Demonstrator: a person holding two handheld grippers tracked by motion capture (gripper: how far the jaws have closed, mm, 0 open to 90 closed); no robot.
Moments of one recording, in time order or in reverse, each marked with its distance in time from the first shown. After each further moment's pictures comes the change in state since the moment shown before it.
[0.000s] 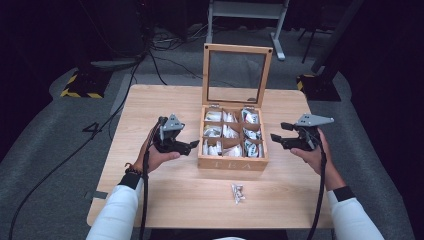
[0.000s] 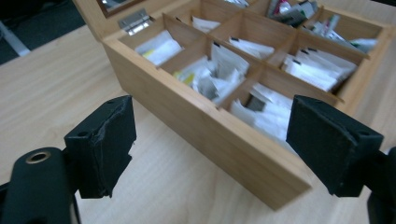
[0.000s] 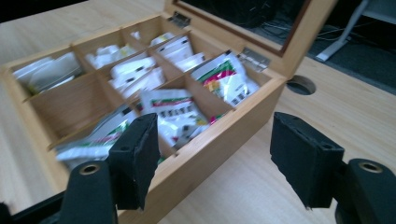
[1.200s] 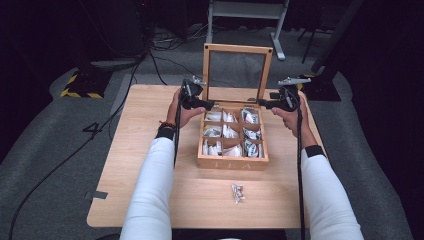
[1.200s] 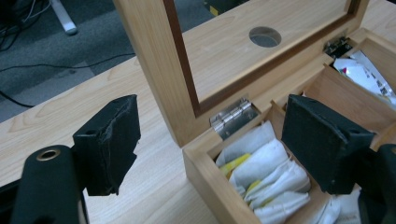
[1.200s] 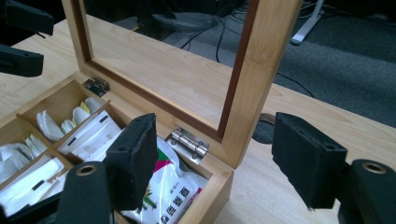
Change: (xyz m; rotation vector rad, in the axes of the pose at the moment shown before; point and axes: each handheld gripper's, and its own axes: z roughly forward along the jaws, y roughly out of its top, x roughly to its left) left arm 0.070 0.091 0.107 0.086 0.151 -0.146; right arm -0.065 0.074 0.088 0.046 -0.093 0.180
